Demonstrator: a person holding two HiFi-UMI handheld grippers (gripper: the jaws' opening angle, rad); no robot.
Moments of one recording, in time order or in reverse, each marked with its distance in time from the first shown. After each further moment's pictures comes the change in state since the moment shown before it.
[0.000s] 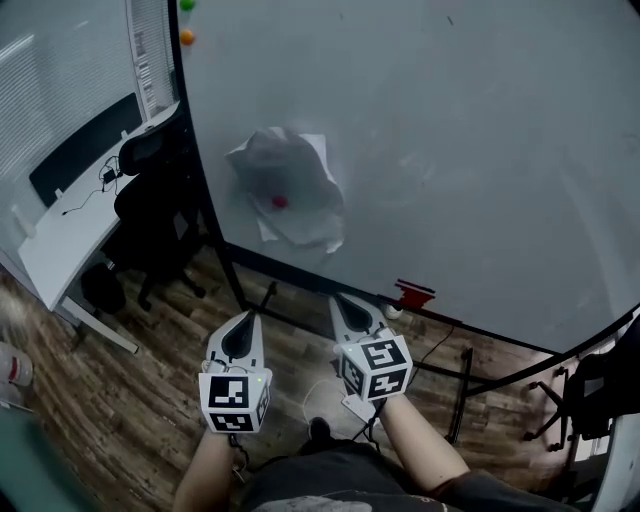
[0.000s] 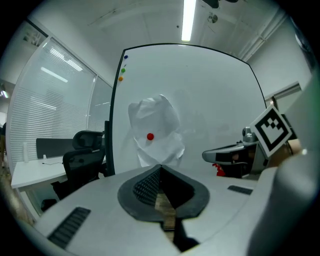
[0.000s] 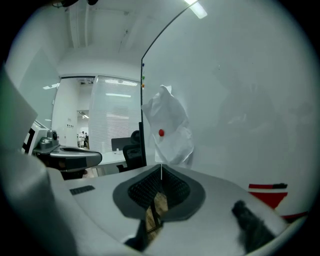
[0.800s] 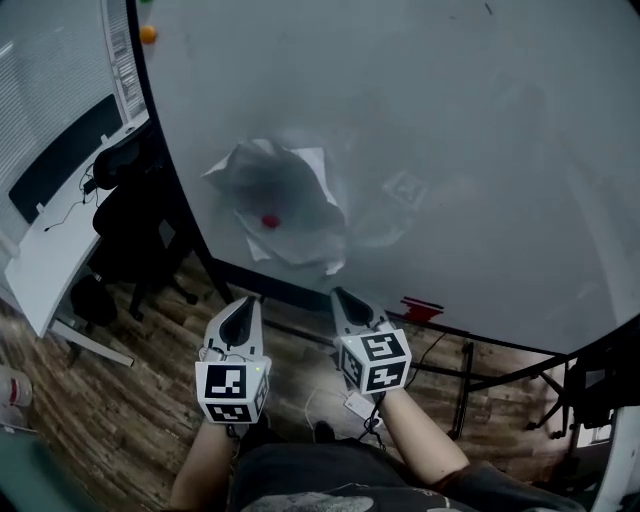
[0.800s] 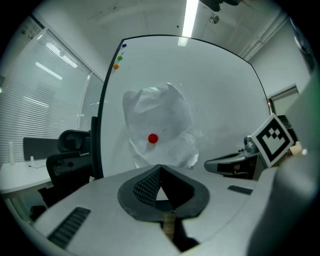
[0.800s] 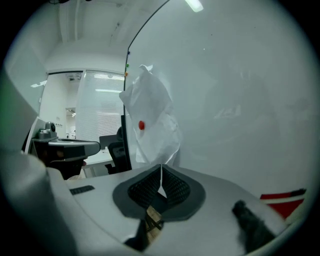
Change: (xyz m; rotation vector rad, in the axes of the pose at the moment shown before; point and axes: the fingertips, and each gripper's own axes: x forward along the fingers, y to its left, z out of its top) left arm 0.085 0.024 0.019 0.008 -0.019 -0.068; right arm 0.065 -0.048 -0.006 0.040 0.044 -0.090
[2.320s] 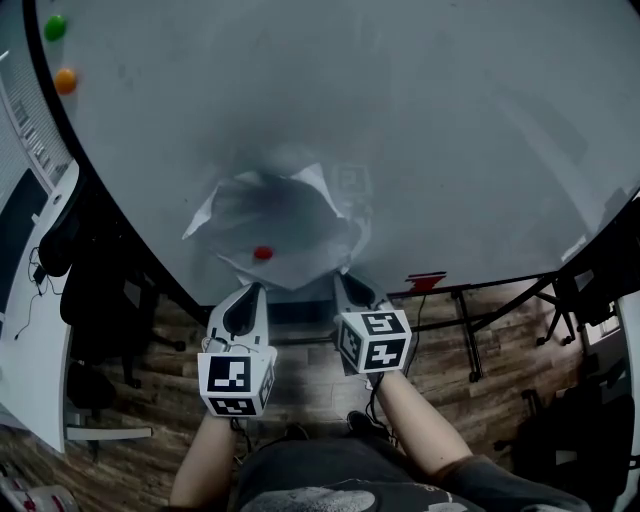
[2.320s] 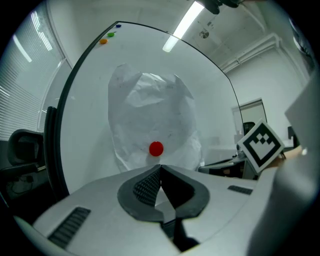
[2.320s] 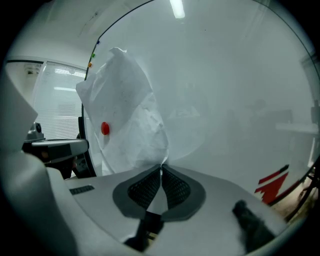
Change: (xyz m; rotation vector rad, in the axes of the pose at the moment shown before) left arm 0.081 0.027 0.031 0.081 -0.046 -0.388; right arm 0.040 -0.030 0.011 0.190 -0.019 -0.420
